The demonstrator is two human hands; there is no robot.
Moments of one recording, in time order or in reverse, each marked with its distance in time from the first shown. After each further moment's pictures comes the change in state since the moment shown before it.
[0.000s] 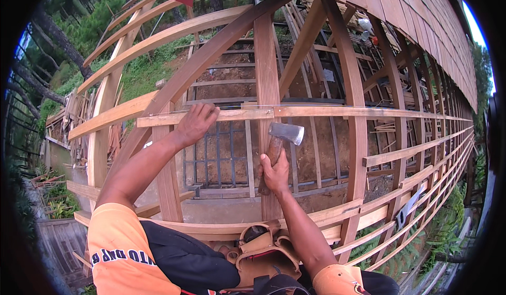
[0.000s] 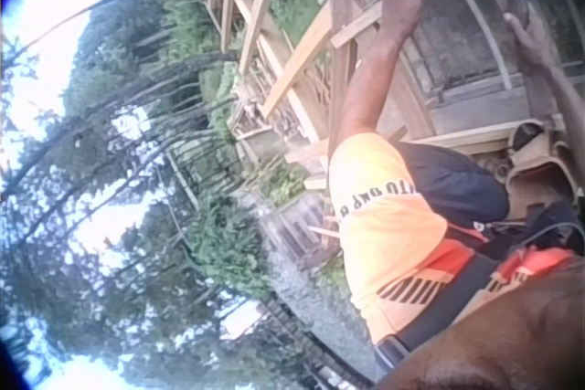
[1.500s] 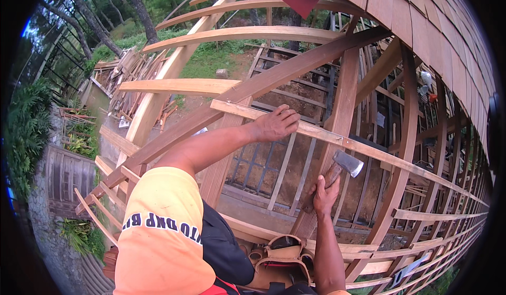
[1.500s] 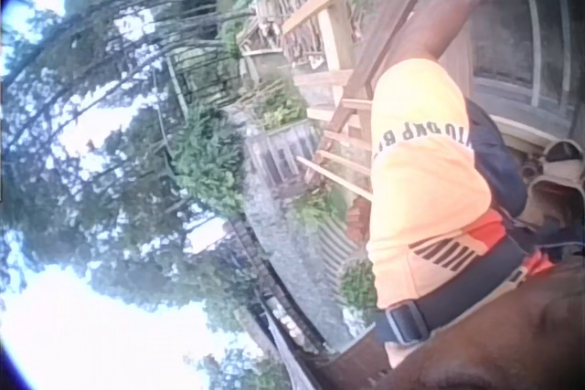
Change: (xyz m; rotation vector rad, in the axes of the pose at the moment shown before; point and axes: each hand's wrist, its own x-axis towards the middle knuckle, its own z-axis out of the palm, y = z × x) left_hand -0.001 -0.005 0.009 0.139 0.165 0.120; right_hand -0.006 -0.010 0.007 -0.009 -0.018 0.008
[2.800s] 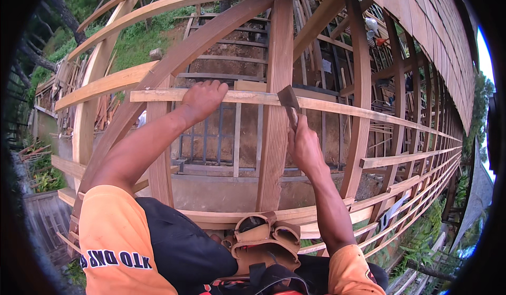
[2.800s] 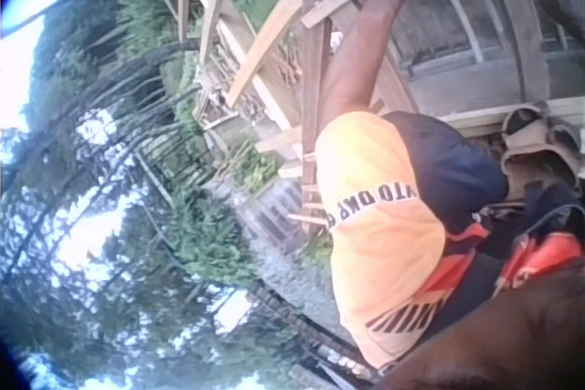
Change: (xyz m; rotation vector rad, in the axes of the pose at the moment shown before) left_hand 0.027 0.009 0.008 -0.082 -0.298 -0.384; right_hand 0.062 -0.100 -0.049 -0.952 -0.294 -0.020
